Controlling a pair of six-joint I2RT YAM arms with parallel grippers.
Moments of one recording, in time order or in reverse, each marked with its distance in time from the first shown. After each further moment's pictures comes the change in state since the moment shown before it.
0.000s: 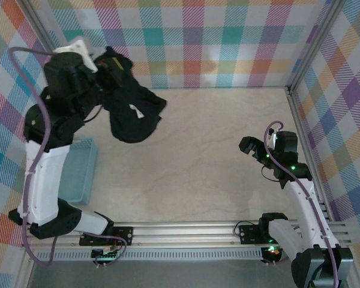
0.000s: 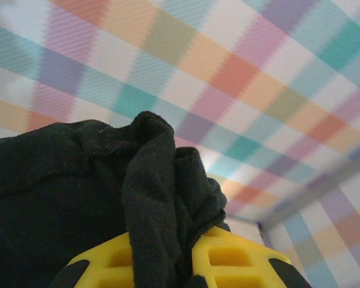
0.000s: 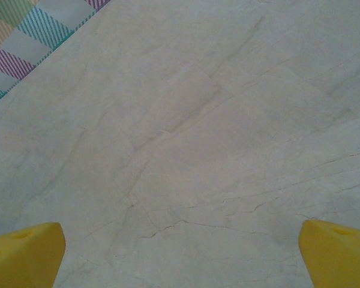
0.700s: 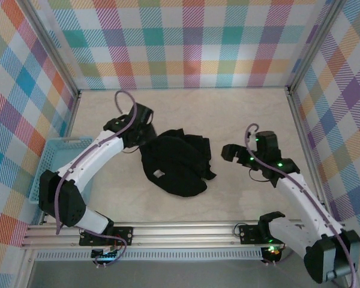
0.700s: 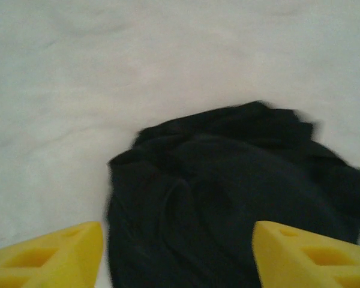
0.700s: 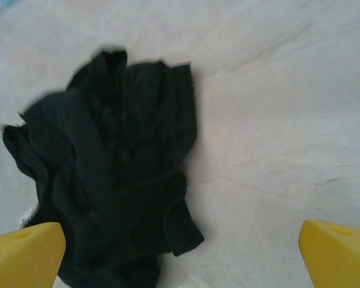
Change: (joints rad) left arm 0.056 0.046 -0.983 0.175 0.027 -0.188; right arm 0.282 0.096 0.000 0.014 0.014 -0.039
